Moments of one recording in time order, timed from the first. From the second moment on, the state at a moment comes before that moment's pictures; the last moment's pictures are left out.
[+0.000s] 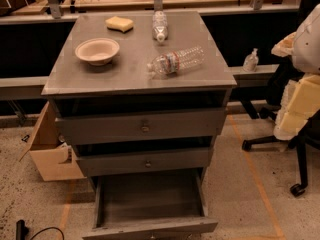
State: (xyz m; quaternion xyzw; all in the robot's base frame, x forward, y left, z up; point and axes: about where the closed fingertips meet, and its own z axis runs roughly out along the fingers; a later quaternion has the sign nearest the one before) arm 0.438 -0.217 0.976 -0.60 0.78 -0.03 0.16
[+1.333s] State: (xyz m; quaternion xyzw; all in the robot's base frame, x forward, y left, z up) arm 0.465 -0.207 0.818 -0.62 0.76 0.01 0.20
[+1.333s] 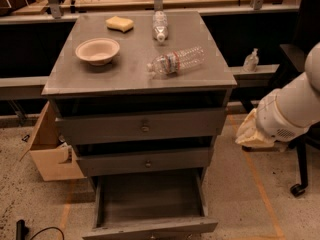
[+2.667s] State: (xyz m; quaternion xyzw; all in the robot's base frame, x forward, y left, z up) arm 0.491 -0.167 0.662 -0.62 0.74 0.04 0.25
